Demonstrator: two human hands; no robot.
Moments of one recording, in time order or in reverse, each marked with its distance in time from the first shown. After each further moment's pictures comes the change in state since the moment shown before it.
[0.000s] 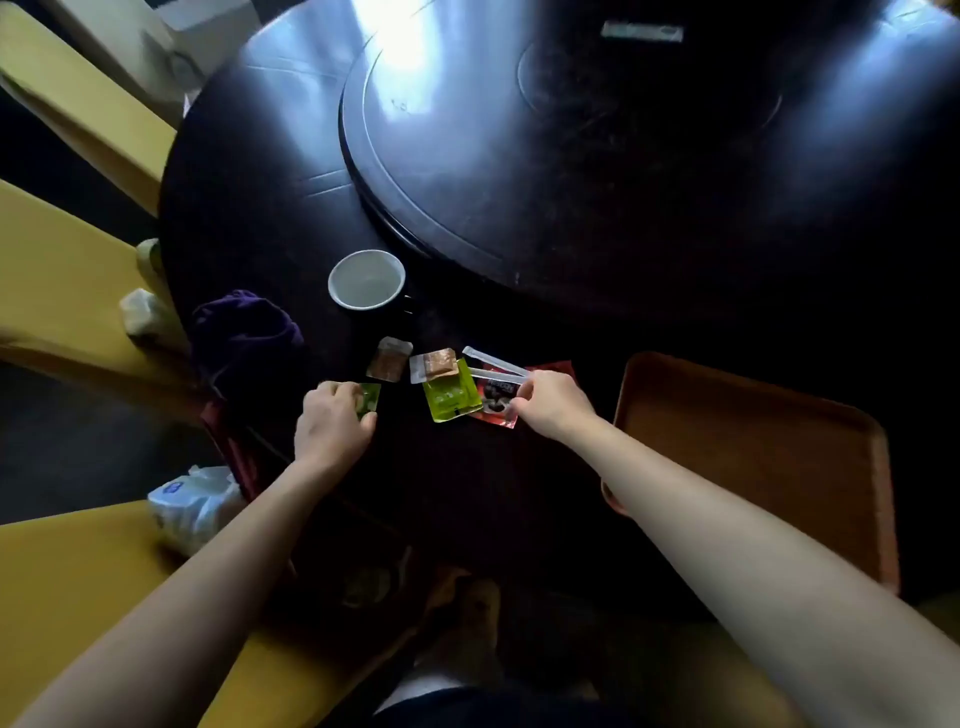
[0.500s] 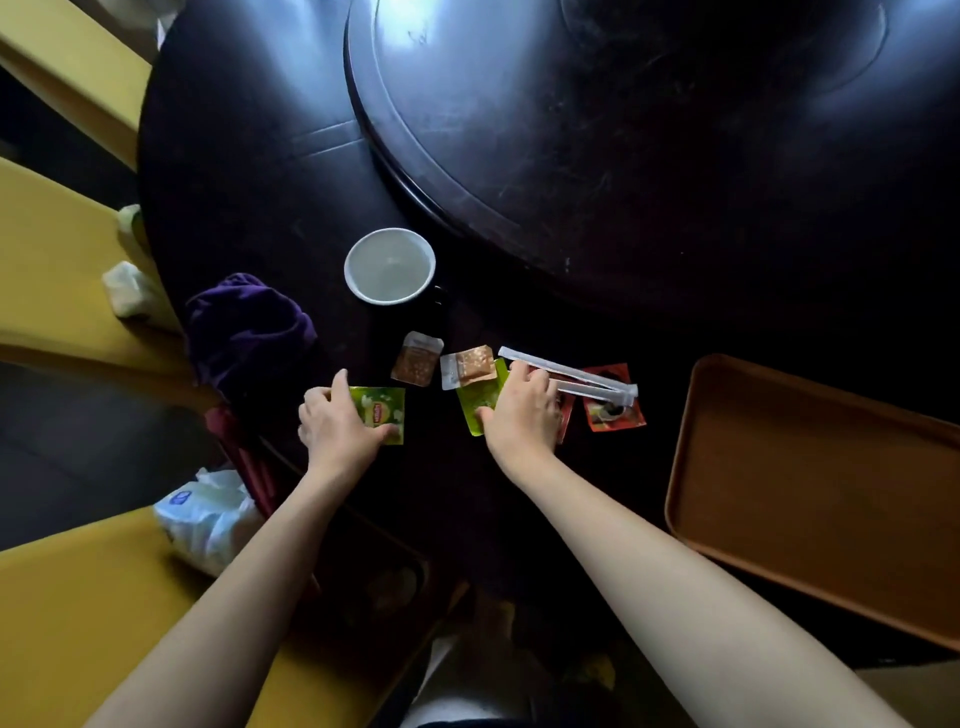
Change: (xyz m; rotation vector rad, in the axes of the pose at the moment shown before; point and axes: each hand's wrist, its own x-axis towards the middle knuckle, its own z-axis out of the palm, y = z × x) left_hand 0.040 -0.026 0.007 -0.139 -0.049 -0.213; right_hand 0.043 -0.063 0.078 0.012 0.241 0.142
